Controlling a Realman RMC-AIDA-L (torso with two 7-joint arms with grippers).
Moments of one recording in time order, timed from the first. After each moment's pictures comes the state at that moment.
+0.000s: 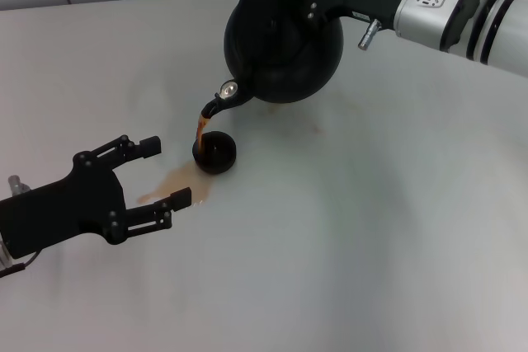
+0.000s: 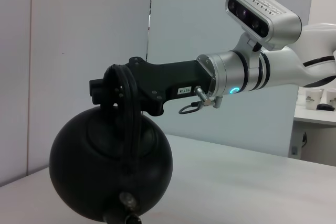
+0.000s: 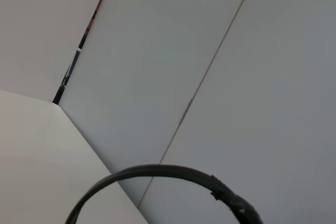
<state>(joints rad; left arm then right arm) -0.34 -2.02 1.15 0.50 1.45 1.52 -0.98 0.62 2.08 -1.18 -0.60 -1.28 -0.91 0.66</state>
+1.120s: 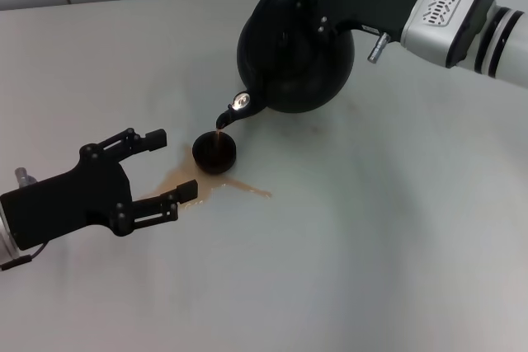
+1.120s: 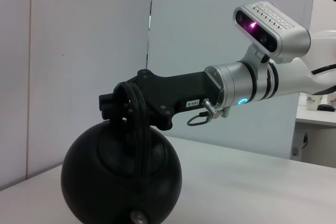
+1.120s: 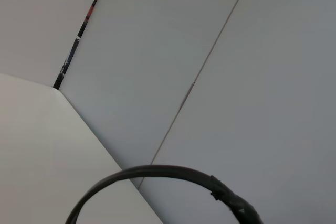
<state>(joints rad) -0.36 -2.03 1.15 0.51 1.45 1.51 -0.99 0.59 2.08 -1.18 -0.60 -1.28 -0.91 0.62</state>
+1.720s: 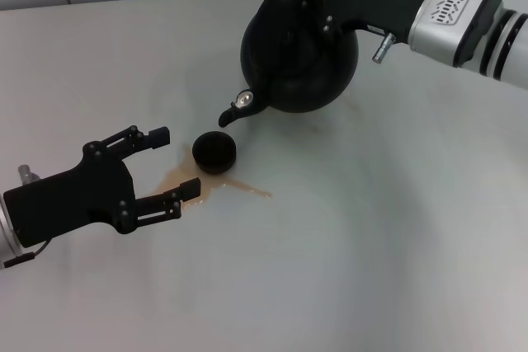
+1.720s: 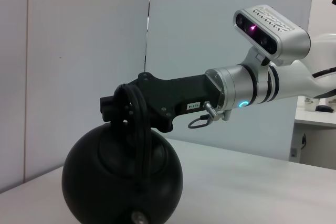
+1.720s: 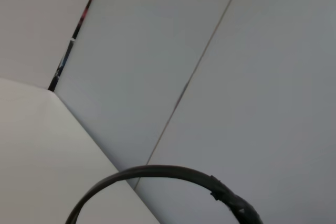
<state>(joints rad) -0.37 -2.03 1.15 0.51 1.45 1.50 -0.99 0.58 2.08 -1.17 -0.60 -1.27 -0.92 0.63</state>
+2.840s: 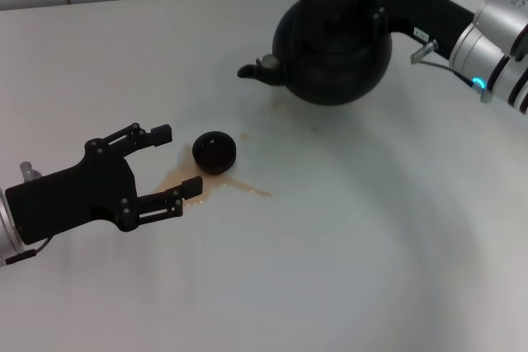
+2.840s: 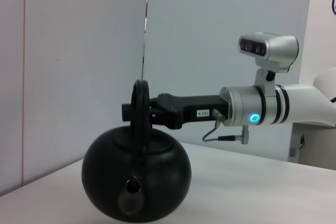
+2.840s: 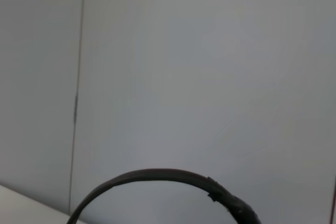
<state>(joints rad) -0.38 -2.03 1.15 0.51 1.45 1.50 -0.98 0.53 2.08 -1.13 -0.43 -0.95 -0.93 0.68</state>
